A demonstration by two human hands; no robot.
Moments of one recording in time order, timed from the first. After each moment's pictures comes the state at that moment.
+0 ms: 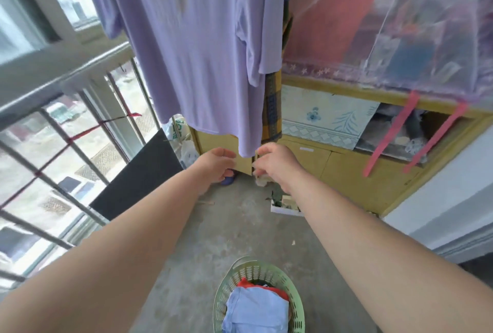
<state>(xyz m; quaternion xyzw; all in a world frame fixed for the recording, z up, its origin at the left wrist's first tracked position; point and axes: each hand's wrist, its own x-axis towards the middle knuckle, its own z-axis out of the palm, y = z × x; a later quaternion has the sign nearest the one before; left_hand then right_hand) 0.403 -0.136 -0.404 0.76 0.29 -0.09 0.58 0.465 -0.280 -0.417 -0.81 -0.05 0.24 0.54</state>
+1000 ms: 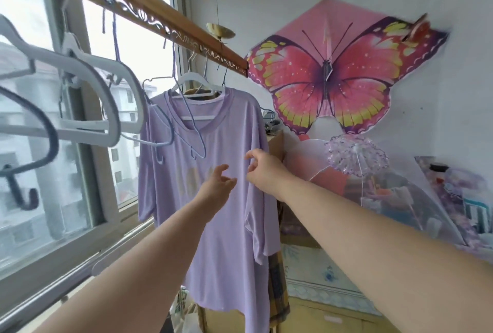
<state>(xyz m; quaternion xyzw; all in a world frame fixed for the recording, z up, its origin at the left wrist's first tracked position) 0.482 -0.051 -0.128 0.83 0.09 0.22 0.50 0.502 -0.199 -0.080 -0.85 -0.29 -0.05 0.43</state>
